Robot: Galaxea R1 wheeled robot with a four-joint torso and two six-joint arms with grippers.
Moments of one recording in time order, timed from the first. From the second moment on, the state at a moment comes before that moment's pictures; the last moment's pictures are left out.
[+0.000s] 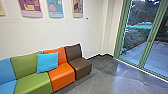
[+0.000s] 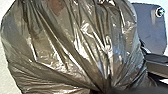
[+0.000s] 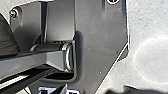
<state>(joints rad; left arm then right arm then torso) 1.40 2.99 -2.80 -0.28 0.27 0.31 -1.55 3.01 -2.75 0.14 -0.10 -0.04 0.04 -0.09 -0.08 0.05</state>
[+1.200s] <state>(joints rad) 1.40 2.99 -2.80 -0.27 0.27 0.31 -1.55 3.01 -2.76 0.14 -0.10 -0.04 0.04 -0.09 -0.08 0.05</state>
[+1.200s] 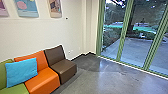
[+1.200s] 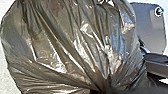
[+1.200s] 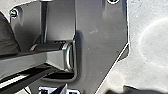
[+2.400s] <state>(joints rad) 1.40 3.01 -2.80 -0.26 0.27 0.31 -1.56 3.02 -2.76 0.14 -0.08 -0.04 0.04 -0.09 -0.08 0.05</state>
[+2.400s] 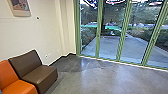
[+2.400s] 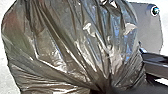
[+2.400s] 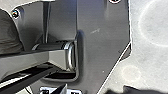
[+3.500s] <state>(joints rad) 1.40 3.00 -2.80 -0.26 0.27 0.31 -1.56 3.03 -2.76 0.14 -0.08 -0.04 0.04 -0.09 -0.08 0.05</state>
